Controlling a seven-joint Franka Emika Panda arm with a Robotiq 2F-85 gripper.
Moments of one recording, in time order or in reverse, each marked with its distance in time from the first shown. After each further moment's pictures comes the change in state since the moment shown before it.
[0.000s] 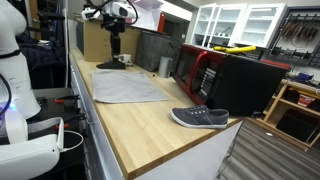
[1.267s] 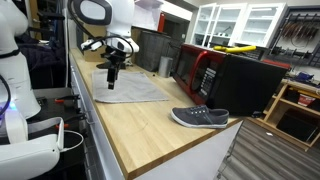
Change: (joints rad) arm -0.056 0.277 -0.001 -0.069 0.012 0.246 0.146
